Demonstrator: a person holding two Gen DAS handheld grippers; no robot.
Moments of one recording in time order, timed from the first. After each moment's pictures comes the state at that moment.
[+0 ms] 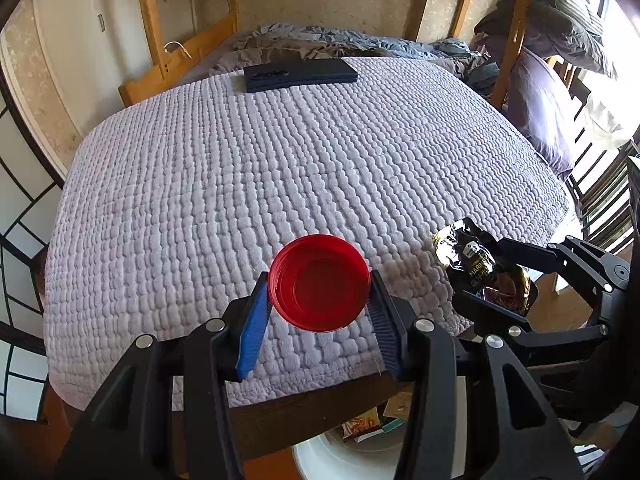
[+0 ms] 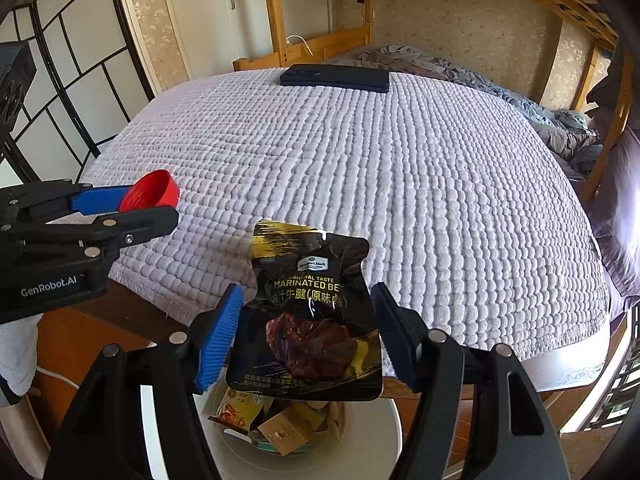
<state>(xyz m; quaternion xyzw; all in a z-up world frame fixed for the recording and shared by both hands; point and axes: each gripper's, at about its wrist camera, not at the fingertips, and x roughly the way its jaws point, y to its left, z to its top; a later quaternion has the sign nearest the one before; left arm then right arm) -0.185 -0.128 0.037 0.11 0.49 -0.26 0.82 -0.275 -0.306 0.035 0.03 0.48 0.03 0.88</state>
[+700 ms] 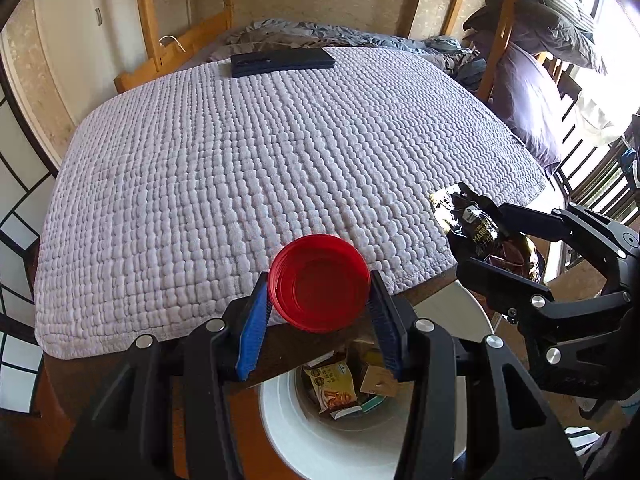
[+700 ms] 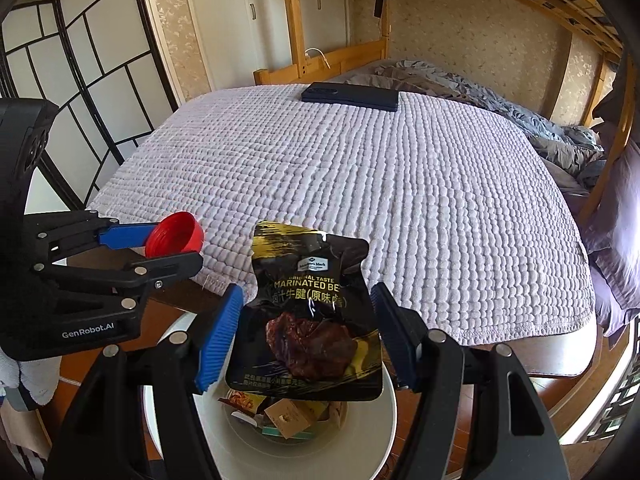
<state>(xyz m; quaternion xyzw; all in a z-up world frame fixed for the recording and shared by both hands) -0.229 -0.126 0.038 0.10 0.50 -0.27 0.82 -0.315 -0.307 0.065 0.02 0.46 0.06 0.89</state>
